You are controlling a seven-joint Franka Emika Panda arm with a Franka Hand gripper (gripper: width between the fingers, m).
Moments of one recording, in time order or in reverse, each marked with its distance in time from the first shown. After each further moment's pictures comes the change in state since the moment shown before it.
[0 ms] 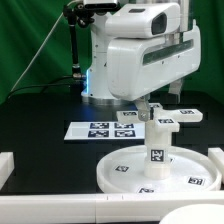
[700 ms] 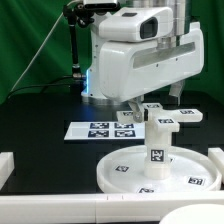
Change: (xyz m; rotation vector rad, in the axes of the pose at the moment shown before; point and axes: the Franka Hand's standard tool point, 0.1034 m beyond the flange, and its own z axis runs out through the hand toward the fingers) arm -0.006 -0.001 0.005 0.006 -0.006 0.125
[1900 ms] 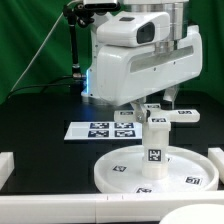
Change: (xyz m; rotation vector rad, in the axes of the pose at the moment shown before) arm -0.002 0.000 0.004 0.007 -0.001 0.064
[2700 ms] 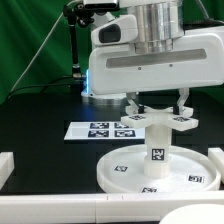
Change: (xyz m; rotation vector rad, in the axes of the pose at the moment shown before) arm 0.001 -0.006 0.002 0.048 0.073 0.878
